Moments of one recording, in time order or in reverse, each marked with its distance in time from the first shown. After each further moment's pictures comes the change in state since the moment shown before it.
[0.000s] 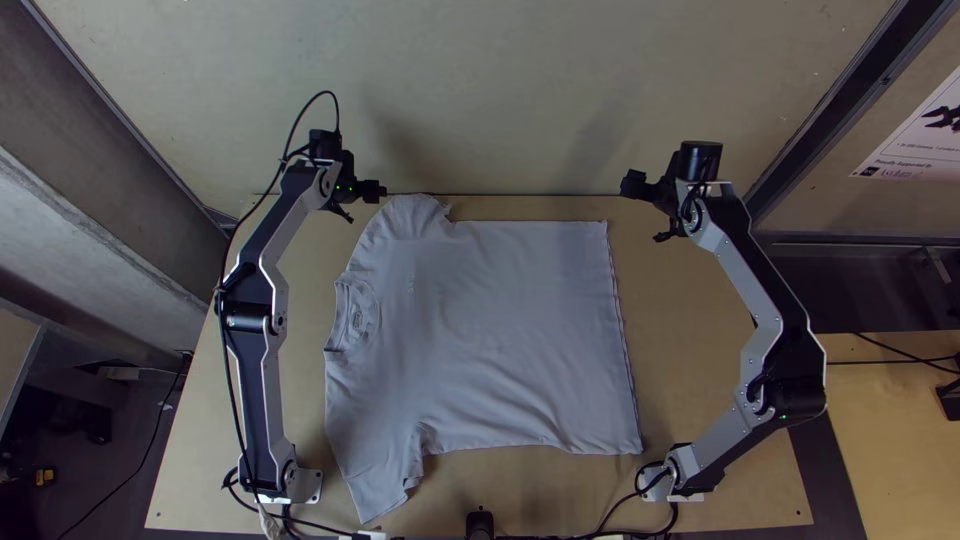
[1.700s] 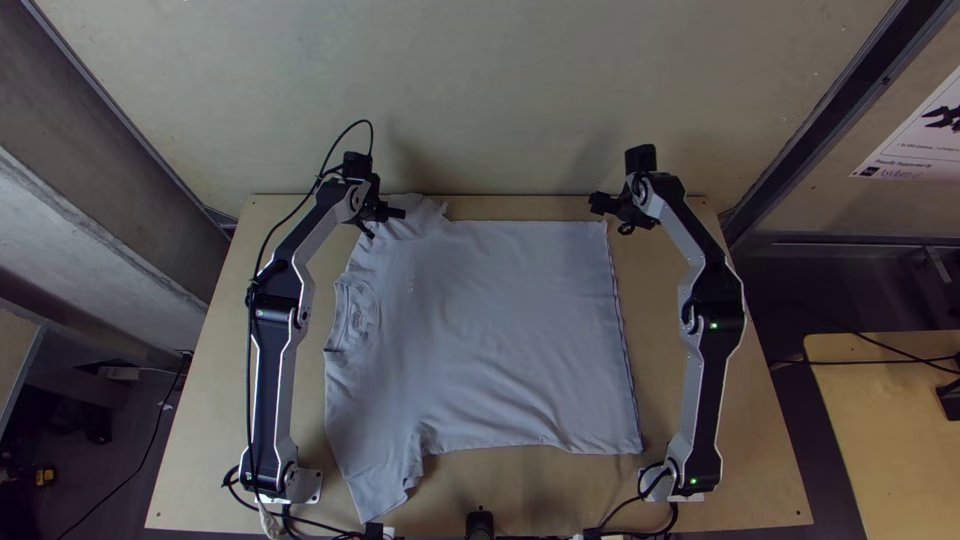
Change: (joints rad) left arm -0.050 0.166 0.058 0.008 -0.079 0.063; right arm 0.021 0.562 0.502 -0.350 -0.004 0.101
